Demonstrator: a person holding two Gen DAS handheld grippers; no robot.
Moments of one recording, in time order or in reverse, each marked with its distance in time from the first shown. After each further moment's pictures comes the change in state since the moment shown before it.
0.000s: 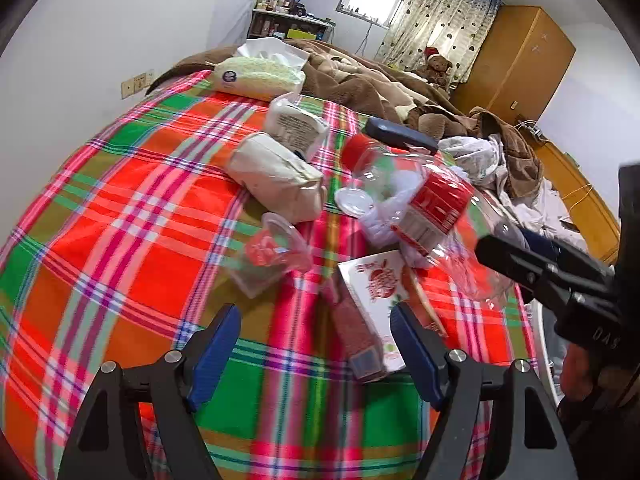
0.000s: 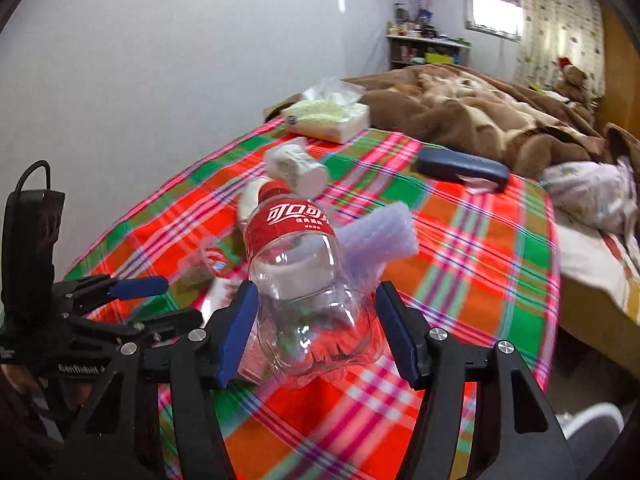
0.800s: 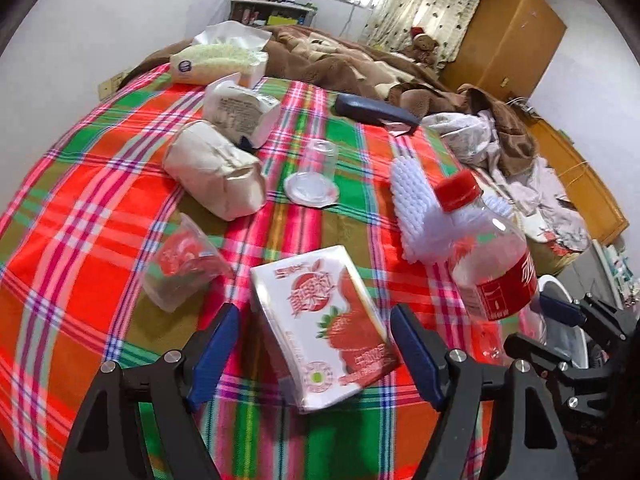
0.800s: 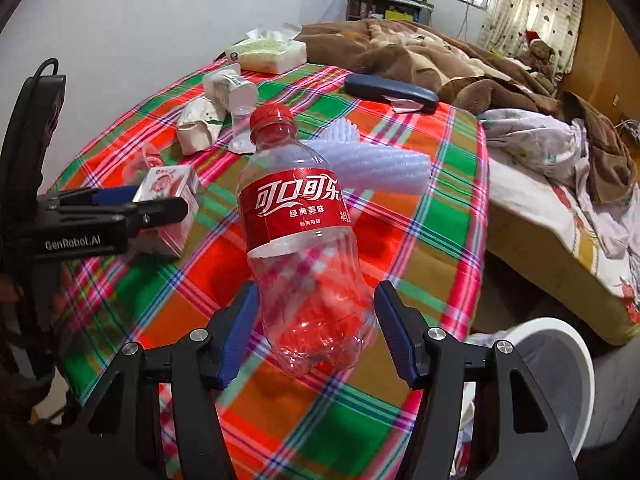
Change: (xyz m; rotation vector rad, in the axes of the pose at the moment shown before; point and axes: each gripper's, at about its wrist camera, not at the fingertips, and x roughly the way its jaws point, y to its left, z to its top) left arm 0.035 -0.038 0.004 0.059 0.062 -0.011; right arm -0.024 -0.031 -0.049 0.003 0.191 -0.174
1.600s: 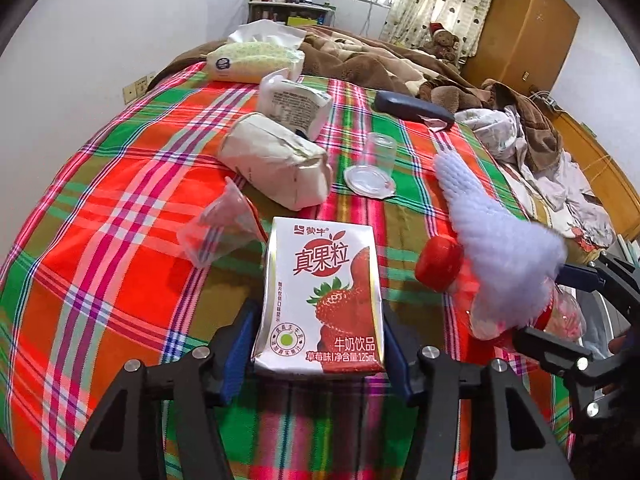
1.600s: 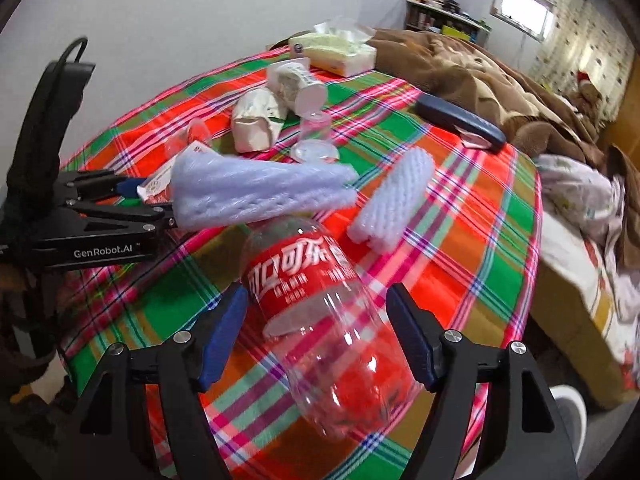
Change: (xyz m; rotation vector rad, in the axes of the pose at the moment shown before) left arm -0.007 0.031 -0.007 0.000 -0.004 0.115; right arm 0.023 0.037 0.029 -0.189 0.014 0.091
